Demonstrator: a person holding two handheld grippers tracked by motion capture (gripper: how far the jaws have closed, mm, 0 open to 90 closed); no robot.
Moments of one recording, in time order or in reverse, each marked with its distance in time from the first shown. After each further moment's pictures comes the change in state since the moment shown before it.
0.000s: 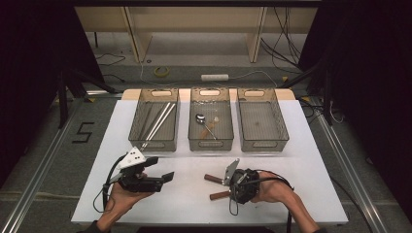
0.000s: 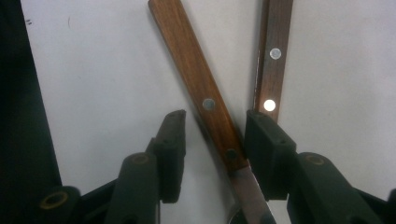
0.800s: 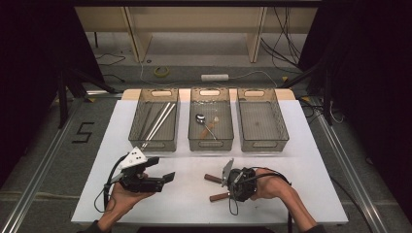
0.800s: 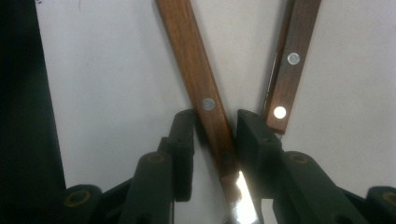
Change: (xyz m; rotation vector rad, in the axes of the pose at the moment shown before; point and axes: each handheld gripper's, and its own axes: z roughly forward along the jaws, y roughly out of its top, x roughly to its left) left arm -0.001 0.000 0.002 0.009 -0.001 0.006; right arm -0.005 0.008 0.002 0.067 0.063 -0.079
